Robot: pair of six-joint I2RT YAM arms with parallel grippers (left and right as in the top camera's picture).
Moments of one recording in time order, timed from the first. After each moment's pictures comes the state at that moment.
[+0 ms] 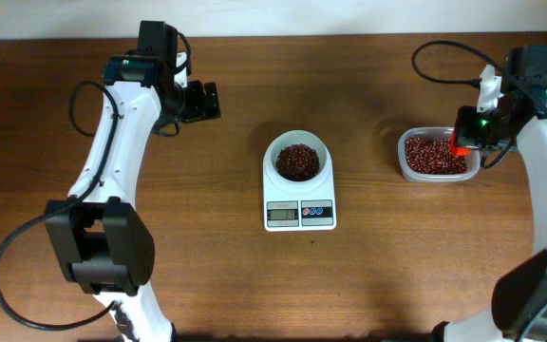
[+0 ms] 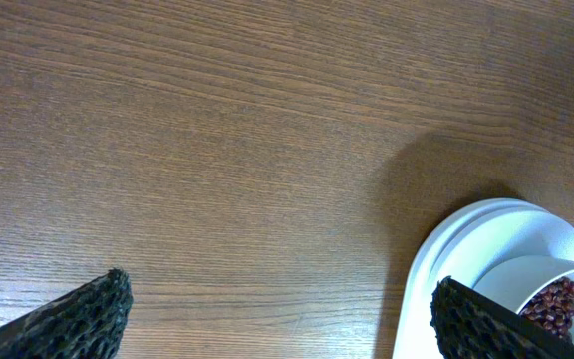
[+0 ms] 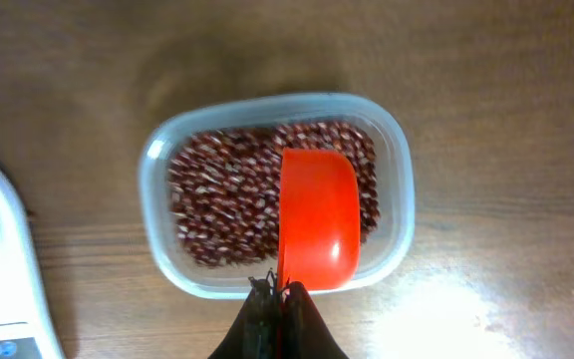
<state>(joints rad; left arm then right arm) -0.06 1.97 1.82 -1.08 0.10 -0.23 -0.19 1.73 1.57 -1.08 -0.05 -0.03</state>
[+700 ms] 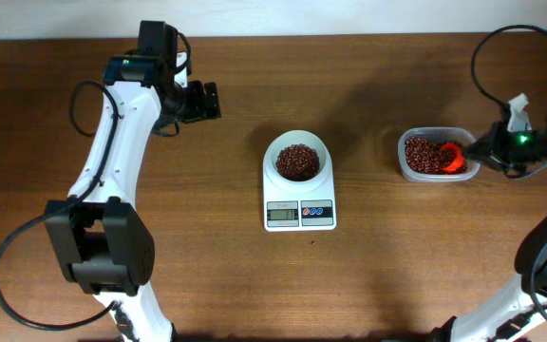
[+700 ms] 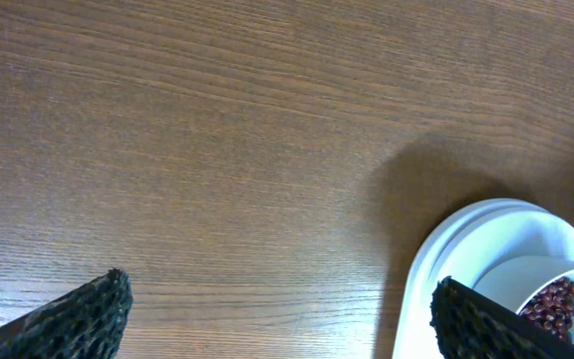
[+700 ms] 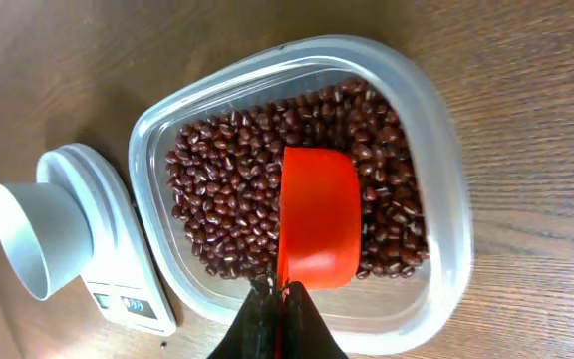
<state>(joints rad) -0.06 1.97 1.82 -1.08 0.10 -0.23 -0.49 1.97 1.57 -1.12 -0.61 -0.13</state>
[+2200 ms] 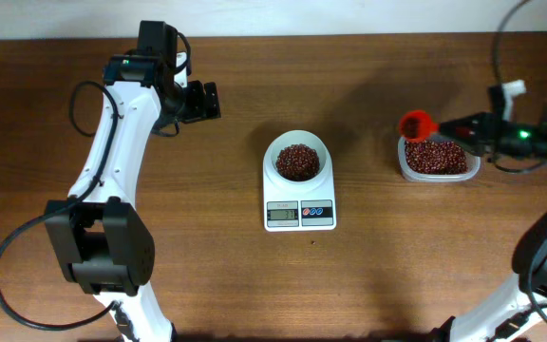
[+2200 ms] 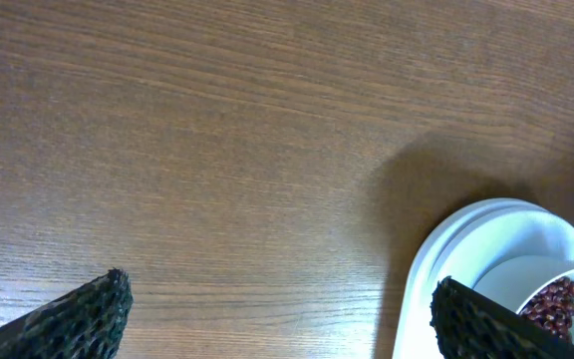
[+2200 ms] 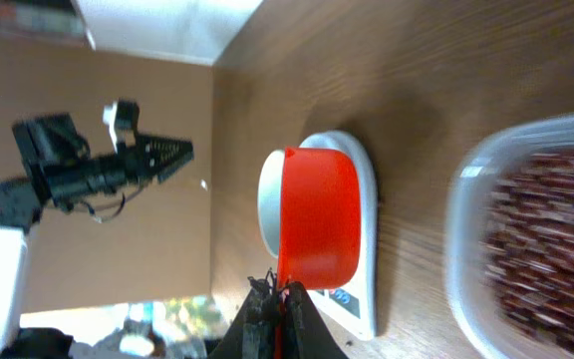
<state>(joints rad) -0.06 1.97 1.82 -1.08 0.10 -0.23 -0.44 1.97 1.57 -1.24 -1.20 -0.28</state>
